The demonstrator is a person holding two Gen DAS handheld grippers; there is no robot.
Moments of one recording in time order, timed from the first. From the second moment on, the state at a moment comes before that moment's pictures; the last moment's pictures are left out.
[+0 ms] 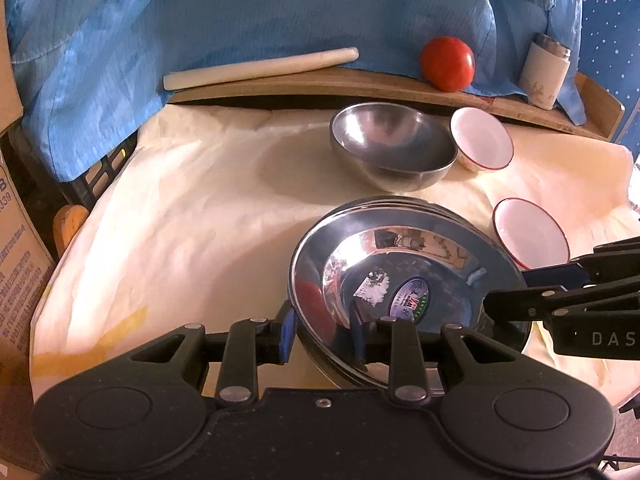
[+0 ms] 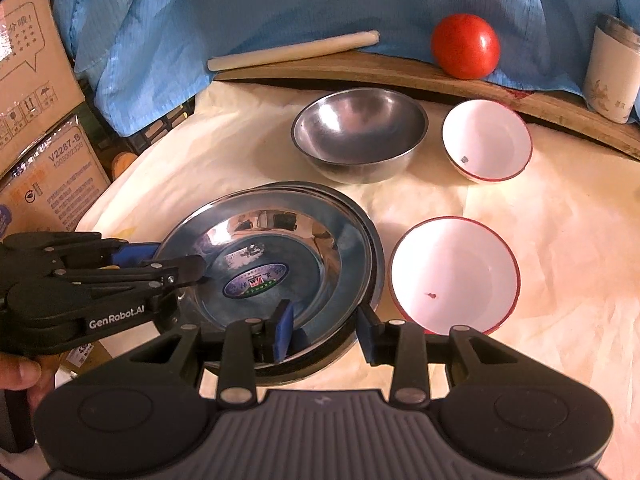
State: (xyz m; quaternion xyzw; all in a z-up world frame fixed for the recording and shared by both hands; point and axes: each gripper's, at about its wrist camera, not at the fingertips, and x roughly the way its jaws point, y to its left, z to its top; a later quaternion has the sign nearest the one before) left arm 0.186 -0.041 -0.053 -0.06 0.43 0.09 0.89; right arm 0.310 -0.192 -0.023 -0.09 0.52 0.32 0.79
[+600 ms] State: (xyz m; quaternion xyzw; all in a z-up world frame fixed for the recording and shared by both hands) left arm 0.192 -0.047 -0.055 -0.03 0.44 0.08 0.89; right arm 0.311 -0.191 -0.025 -0.09 0.53 0.31 0.78
